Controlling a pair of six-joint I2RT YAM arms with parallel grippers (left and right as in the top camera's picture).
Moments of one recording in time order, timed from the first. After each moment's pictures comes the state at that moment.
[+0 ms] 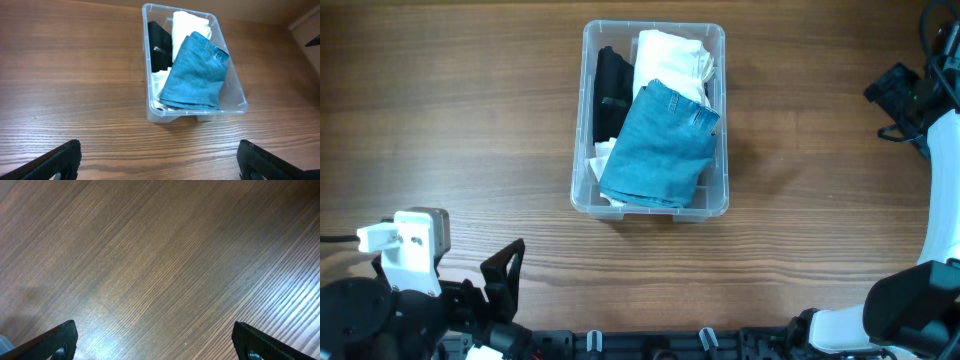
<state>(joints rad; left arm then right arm) -0.39 0.71 1.56 -1.47 -0.05 -0.34 -0.32 1.63 1.55 -1.01 0.19 0.51</state>
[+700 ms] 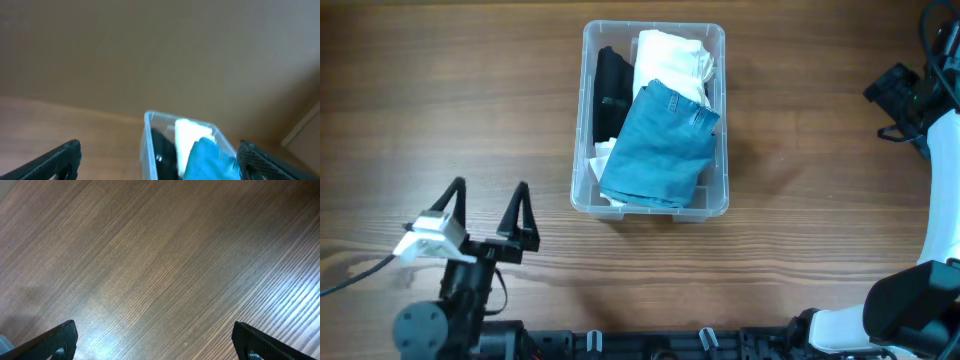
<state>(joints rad) 0.00 0.14 0.49 -0.26 0.16 -0.34 -0.32 1.63 1.55 -1.01 0.19 0.51</state>
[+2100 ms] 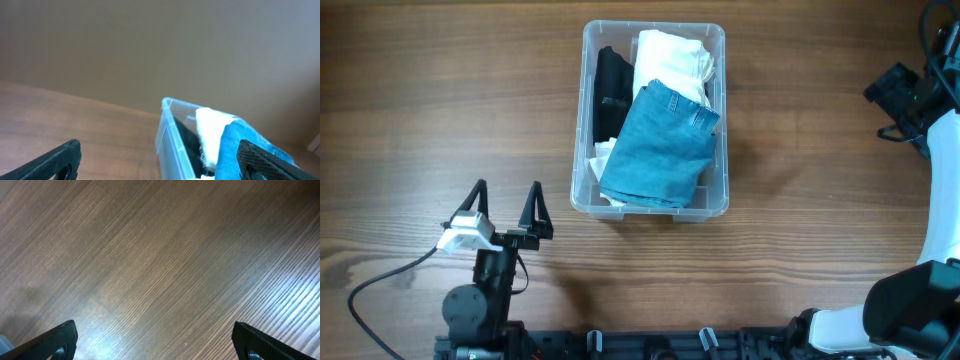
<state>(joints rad) -0.02 0.01 0.01 0.13 0.08 -0.34 -0.32 1.63 1.55 -1.01 0.19 0.51</state>
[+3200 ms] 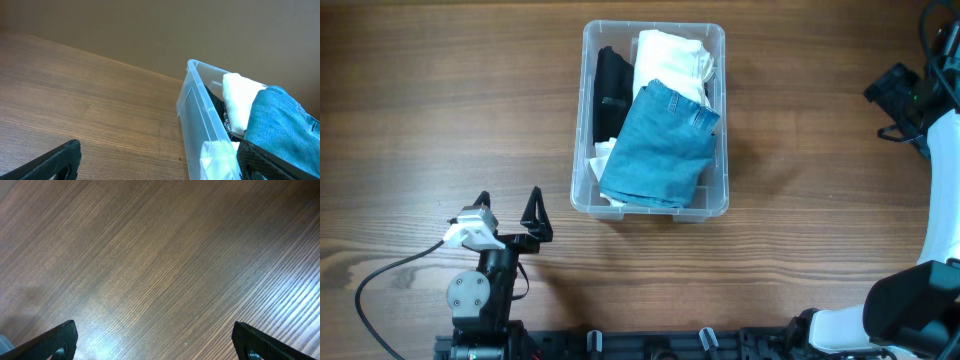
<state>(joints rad) 0.01 0.01 0.01 -0.07 0.07 -0.34 -0.32 1.63 1.55 -1.01 0.19 0.51</state>
